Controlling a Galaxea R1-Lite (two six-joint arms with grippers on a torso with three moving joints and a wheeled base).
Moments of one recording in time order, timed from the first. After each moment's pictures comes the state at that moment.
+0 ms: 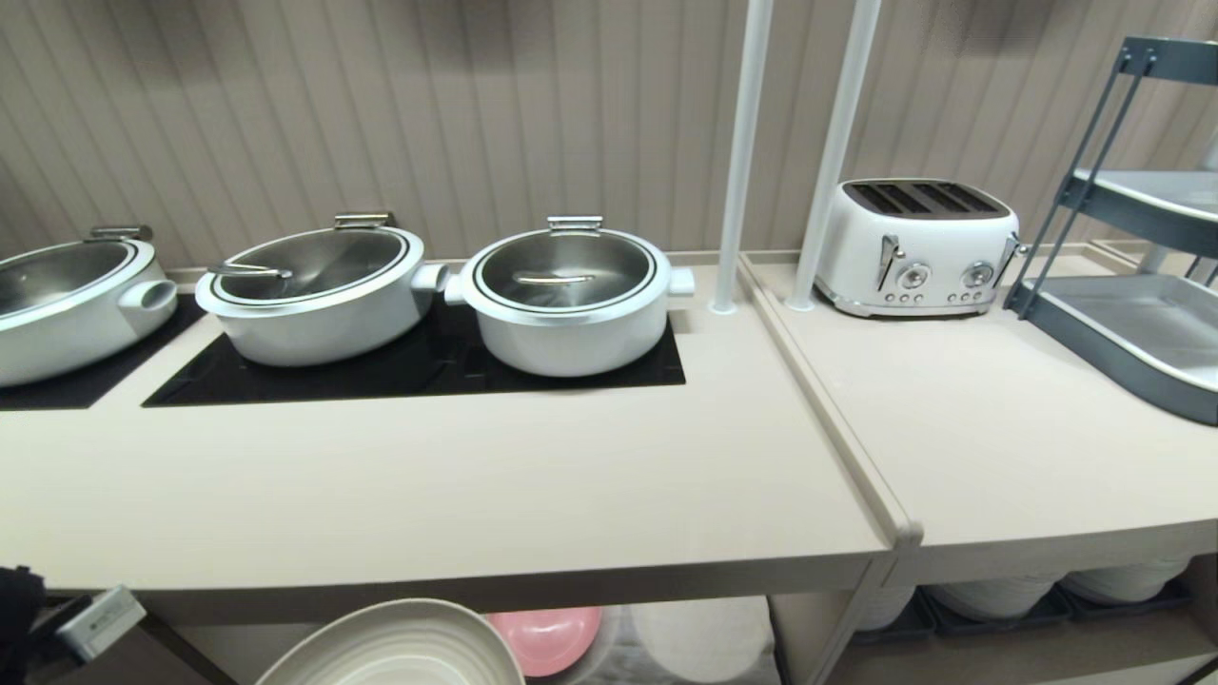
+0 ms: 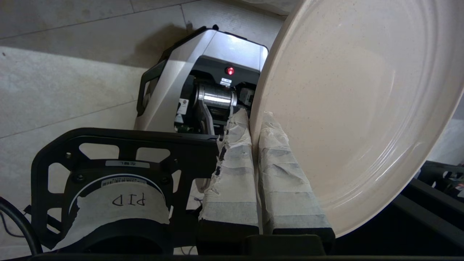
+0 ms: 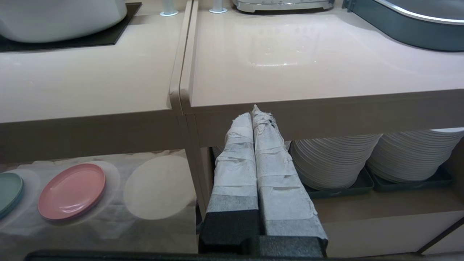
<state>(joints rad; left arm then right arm) -0.08 1.06 -0.46 0.53 -0.24 -0.45 0.00 0.00 0.00 -0.01 -0.04 0.03</state>
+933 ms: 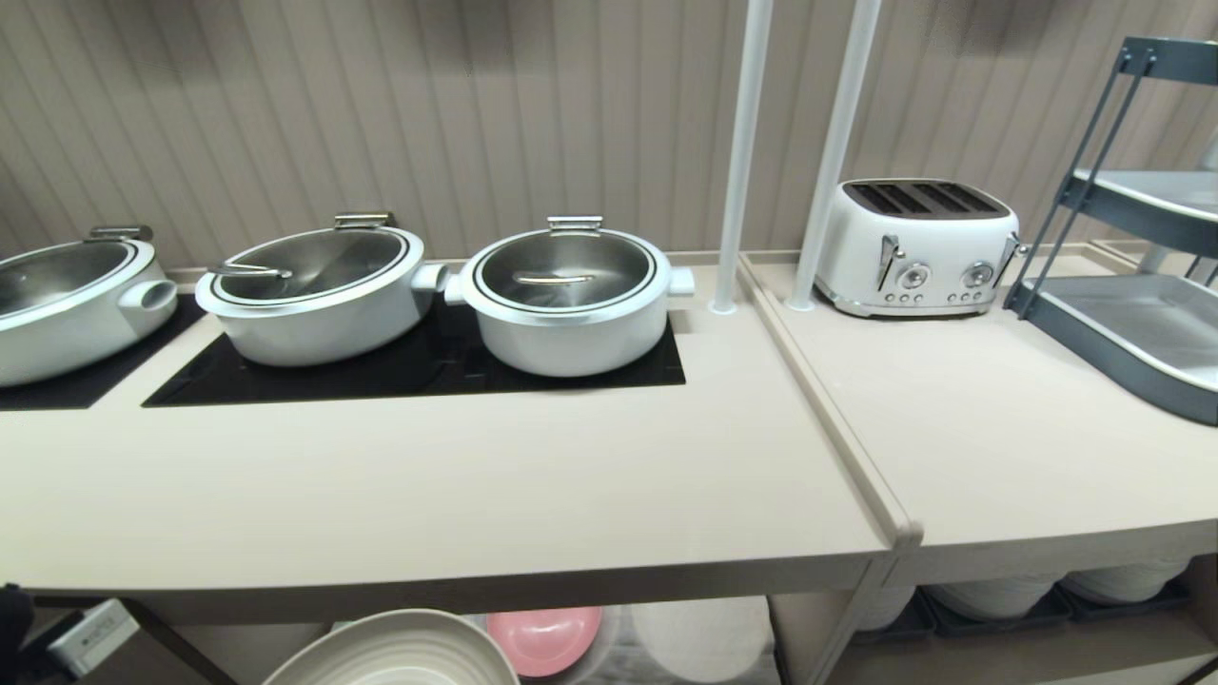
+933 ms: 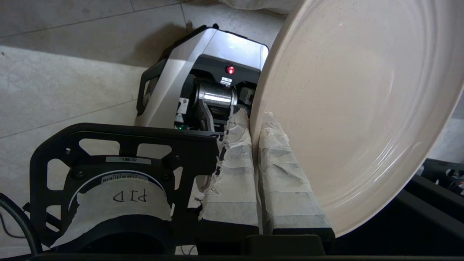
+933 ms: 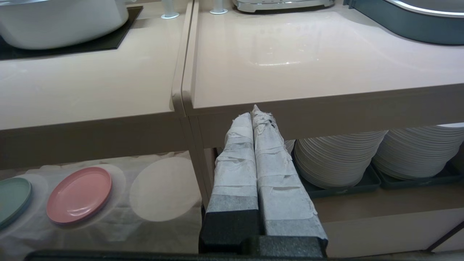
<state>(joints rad) -0.08 1.03 -0.43 0.53 -0.24 -0.44 0.00 0.00 0.00 -0.01 -0.04 0.06</state>
